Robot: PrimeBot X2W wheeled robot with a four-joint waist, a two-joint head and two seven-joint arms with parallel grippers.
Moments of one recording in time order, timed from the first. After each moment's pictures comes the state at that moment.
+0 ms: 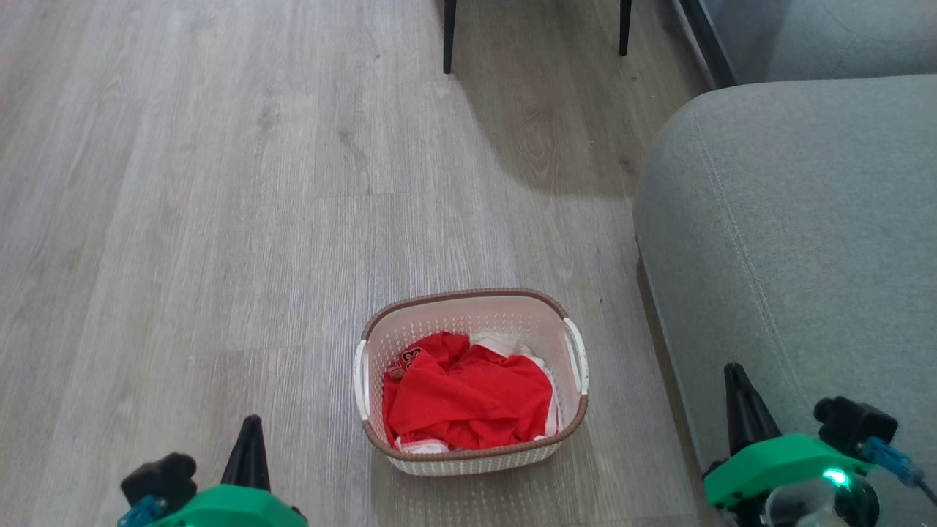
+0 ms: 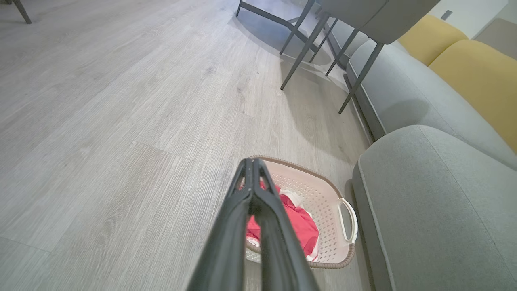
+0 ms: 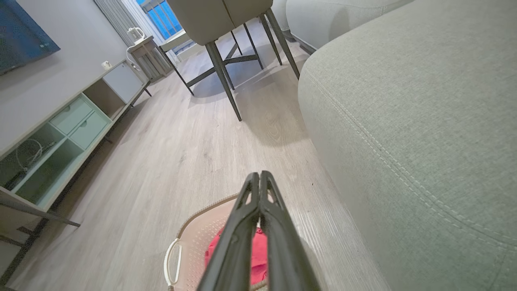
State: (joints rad) left arm 0.14 0.04 -0.11 0.25 -0.51 0.04 -0.19; right arm 0.05 -0.04 0.07 0.22 0.56 0.13 -0.19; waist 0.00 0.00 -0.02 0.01
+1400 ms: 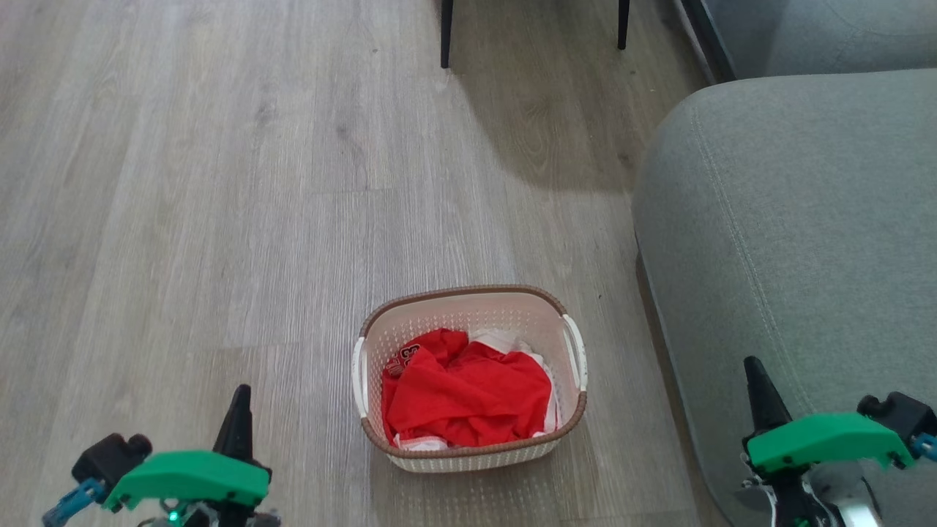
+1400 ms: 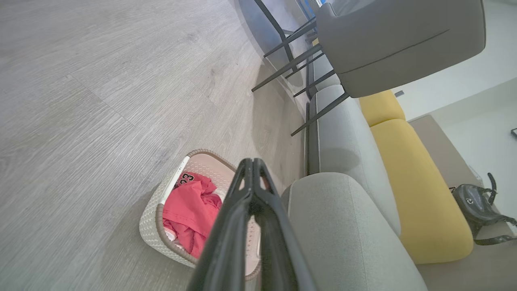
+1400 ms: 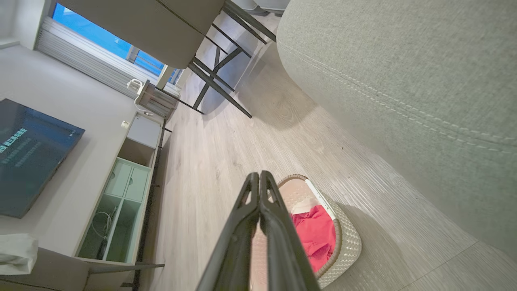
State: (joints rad) left arm 0.06 0.05 -0.04 0.26 -0.99 -0.03 -0.07; right arm 0.00 -0.05 0.00 0.24 1.03 0.13 -0.08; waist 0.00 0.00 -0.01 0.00
